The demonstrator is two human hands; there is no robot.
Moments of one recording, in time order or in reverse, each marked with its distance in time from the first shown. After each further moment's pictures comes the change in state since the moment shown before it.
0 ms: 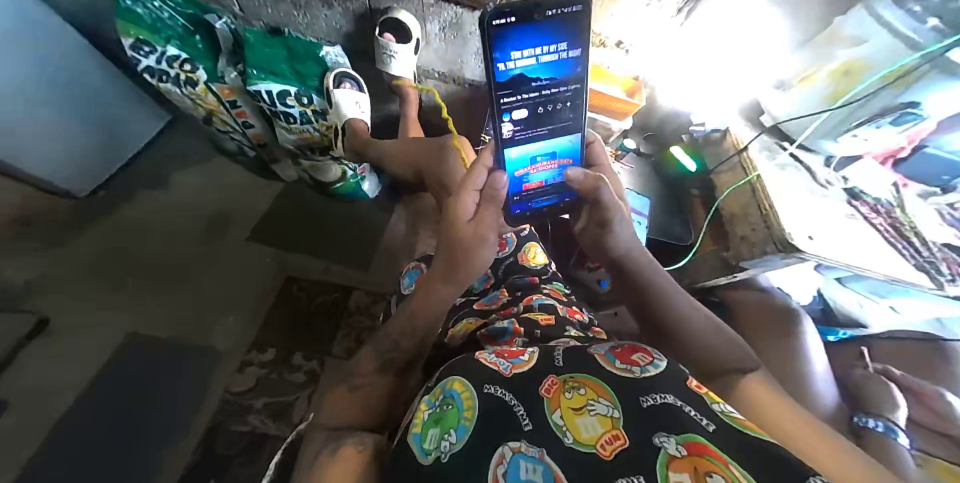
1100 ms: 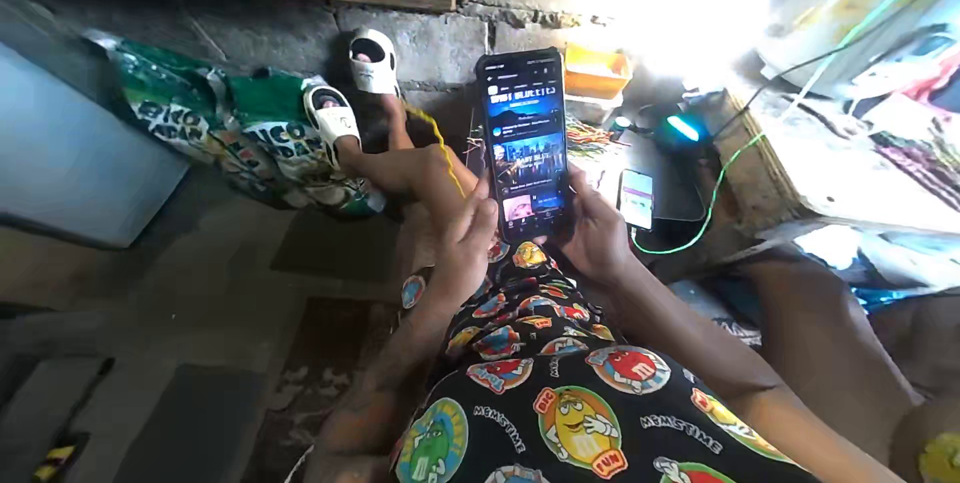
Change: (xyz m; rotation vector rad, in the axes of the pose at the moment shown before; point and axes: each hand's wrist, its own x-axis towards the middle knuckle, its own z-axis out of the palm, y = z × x) left_hand -0.001 -0.023 0.020 -0.044 -0.117 -0.189; right_hand -0.032 0.034 -0.025 0.423 0.123 0.240
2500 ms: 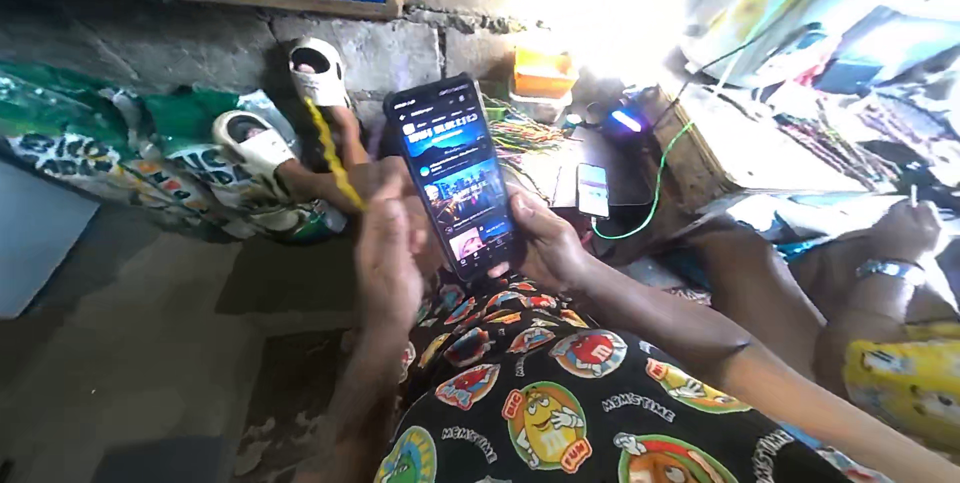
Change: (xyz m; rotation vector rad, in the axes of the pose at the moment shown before) left_hand 0.000 0.010 -0.026 0.005 0.180 0.228; right_hand -0.013 -0.004 0.019 0.137 -0.159 0.138
